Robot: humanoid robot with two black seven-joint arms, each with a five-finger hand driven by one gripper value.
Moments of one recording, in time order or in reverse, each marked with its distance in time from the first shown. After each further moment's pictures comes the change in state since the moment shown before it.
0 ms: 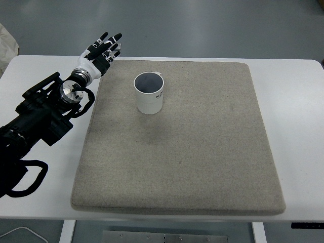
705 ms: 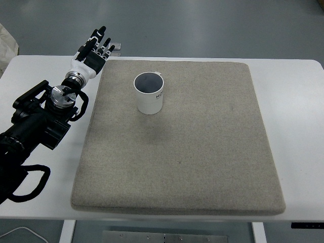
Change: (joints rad) left arm 0.054 0.000 -0.156 -0.001 -0.092 -0.137 -0.005; right arm 0.000 0.000 0.000 0.000 0.002 0.000 0.000
